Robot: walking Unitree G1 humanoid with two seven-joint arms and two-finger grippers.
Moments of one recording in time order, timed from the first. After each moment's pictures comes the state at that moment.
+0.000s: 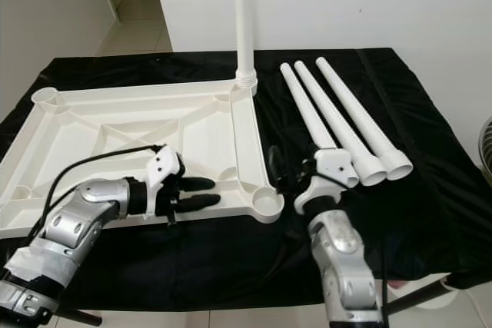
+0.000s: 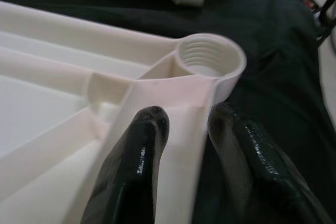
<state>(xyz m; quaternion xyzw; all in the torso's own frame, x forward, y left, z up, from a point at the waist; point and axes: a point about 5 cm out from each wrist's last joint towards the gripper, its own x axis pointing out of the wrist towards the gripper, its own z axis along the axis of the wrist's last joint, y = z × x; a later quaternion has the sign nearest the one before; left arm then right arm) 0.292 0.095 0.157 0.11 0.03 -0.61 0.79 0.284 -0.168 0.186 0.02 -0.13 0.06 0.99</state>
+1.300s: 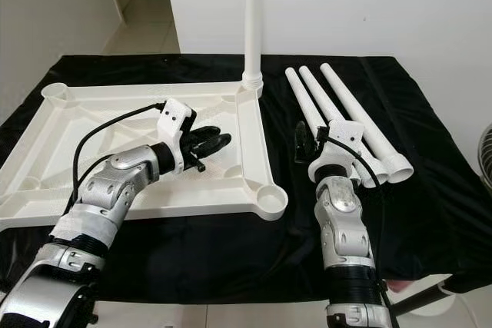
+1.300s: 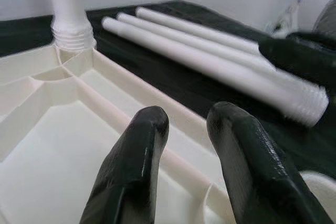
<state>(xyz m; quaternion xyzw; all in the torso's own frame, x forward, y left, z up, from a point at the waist) 0.355 0.074 0.202 -0.02 -0.03 -0.41 0.91 0.323 -0.189 0.187 0.02 -0.12 -0.05 0.99</state>
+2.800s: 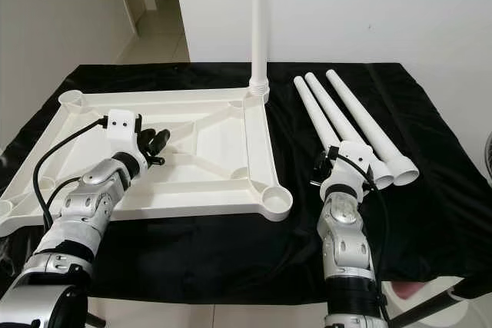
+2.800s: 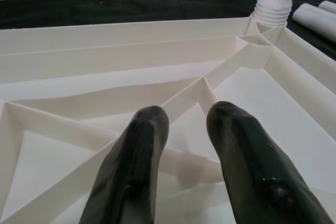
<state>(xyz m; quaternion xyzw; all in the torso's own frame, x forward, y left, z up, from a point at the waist) 0.368 0.152 0.163 -0.03 0.02 -0.13 0.99 0.310 -0.212 0.149 -0.01 0.02 -0.20 0.98</state>
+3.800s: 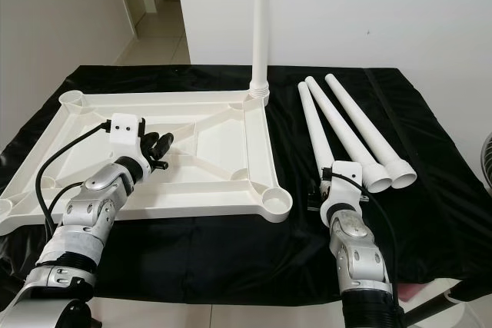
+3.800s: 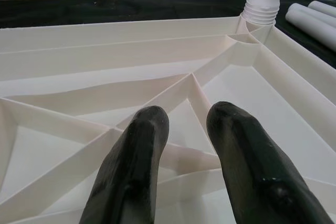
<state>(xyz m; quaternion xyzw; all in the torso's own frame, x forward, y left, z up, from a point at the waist) 0.360 0.143 0.165 -0.03 0.02 -0.14 0.99 0.303 -0.219 0.120 -0.02 0.12 -0.09 0.99</state>
